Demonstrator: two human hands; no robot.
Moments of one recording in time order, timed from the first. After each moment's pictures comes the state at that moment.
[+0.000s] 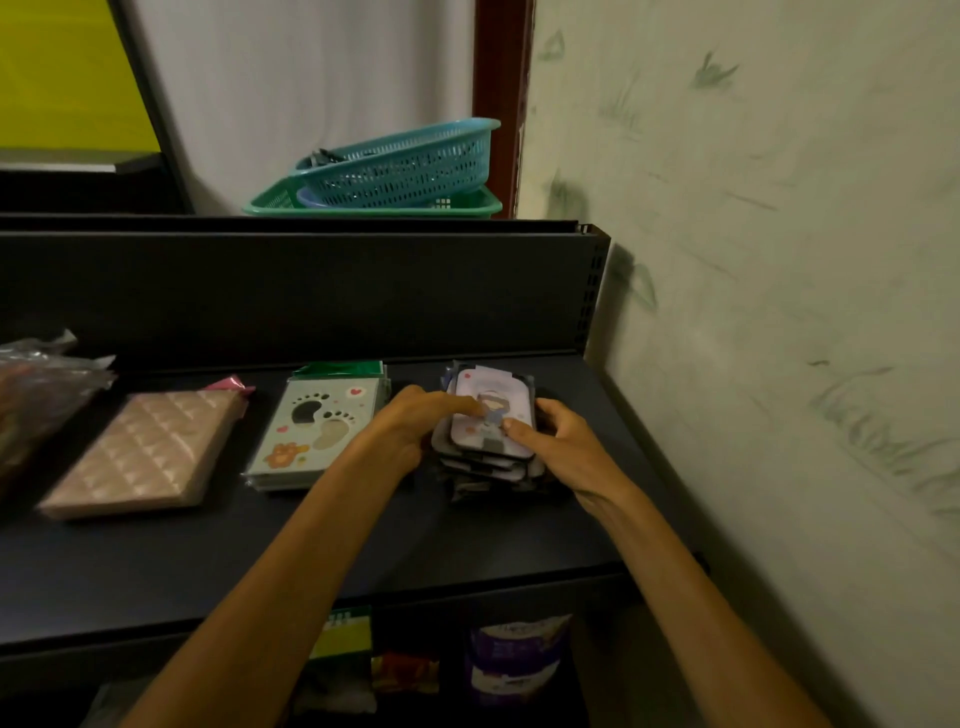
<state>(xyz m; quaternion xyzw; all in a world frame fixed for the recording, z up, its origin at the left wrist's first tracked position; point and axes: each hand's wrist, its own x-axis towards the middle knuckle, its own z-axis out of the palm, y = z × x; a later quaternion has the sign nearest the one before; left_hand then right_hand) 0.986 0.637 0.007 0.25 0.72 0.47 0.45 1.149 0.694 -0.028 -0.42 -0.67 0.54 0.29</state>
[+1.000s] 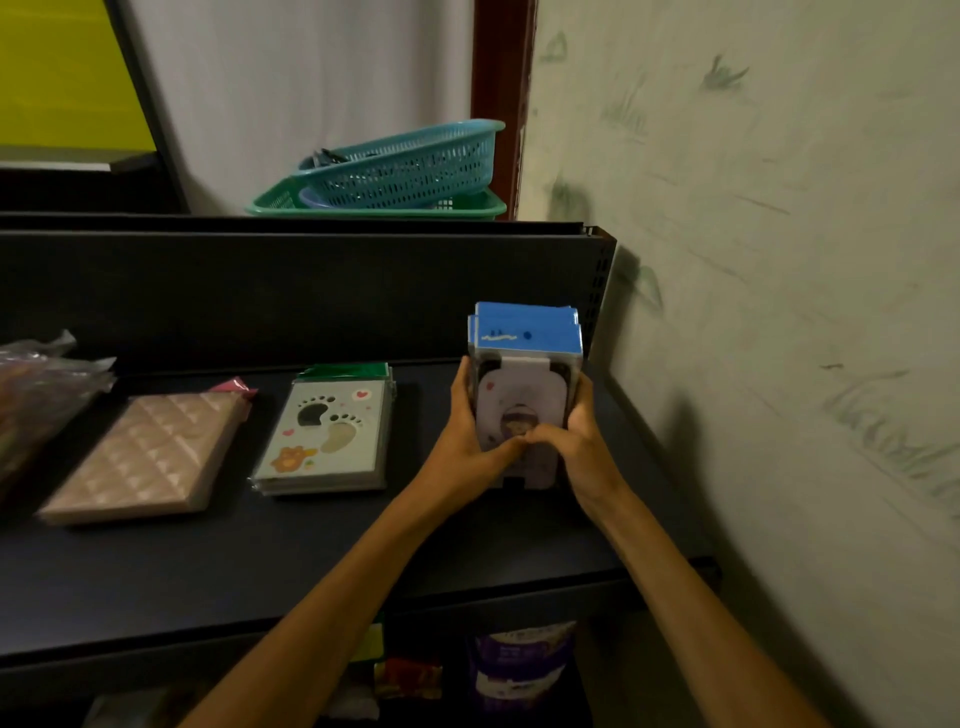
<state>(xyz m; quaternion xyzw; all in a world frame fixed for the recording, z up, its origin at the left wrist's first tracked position) 1.017 0.617 -0.024 0.52 0.56 0.56 0.32 1.147 0.680 -0.021 -0.27 -0.64 0.56 0.44</state>
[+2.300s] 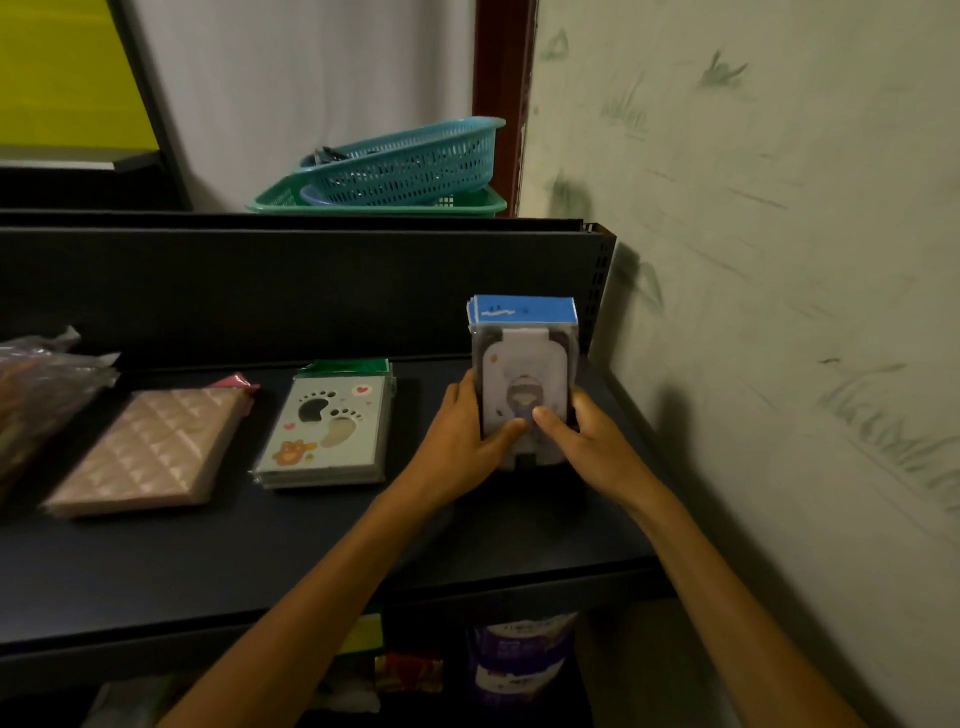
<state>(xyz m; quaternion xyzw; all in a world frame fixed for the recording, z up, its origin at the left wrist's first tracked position) 1.011 0.624 -0.020 0.56 0.67 0.44 0.19 1.165 0.693 -0.020 -0.37 -0.74 0.46 0.32</state>
